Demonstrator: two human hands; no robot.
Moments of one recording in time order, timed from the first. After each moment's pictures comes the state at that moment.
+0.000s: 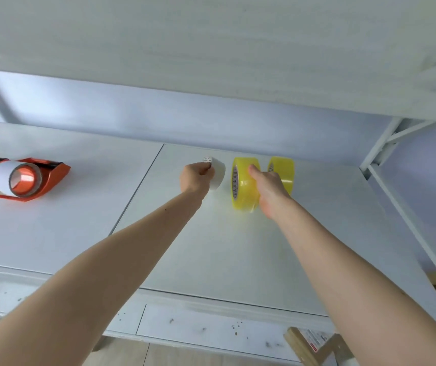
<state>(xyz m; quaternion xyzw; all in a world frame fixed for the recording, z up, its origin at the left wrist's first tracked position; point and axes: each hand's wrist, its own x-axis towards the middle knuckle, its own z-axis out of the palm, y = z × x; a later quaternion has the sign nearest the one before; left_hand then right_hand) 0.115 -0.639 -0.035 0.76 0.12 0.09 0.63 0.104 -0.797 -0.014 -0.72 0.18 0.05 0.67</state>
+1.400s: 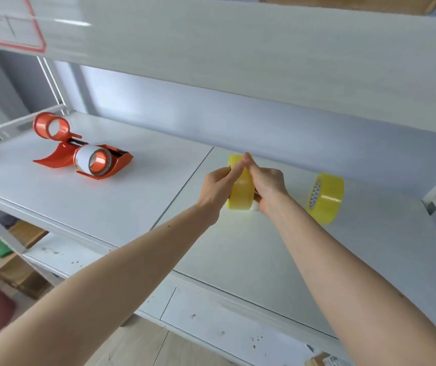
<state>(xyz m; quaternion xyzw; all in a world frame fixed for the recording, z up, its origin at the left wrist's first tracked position) 0.052 -0.593 -0.012 0.67 0.08 0.04 0.74 0.086 -0.705 0.020 -0.71 0.09 0.10 0.69</state>
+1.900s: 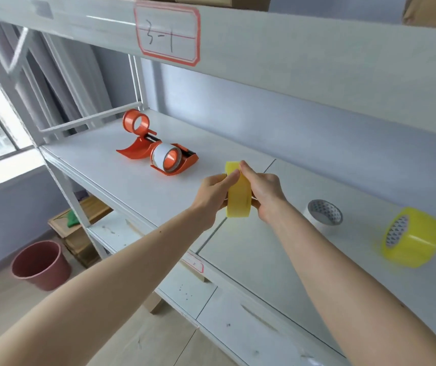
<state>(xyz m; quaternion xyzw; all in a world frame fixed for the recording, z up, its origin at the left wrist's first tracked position) -0.008 -0.466 -0.003 0.64 0.18 0.11 0.74 0.056 -0.570 0.020 -0.71 -0.03 0.20 0.67</state>
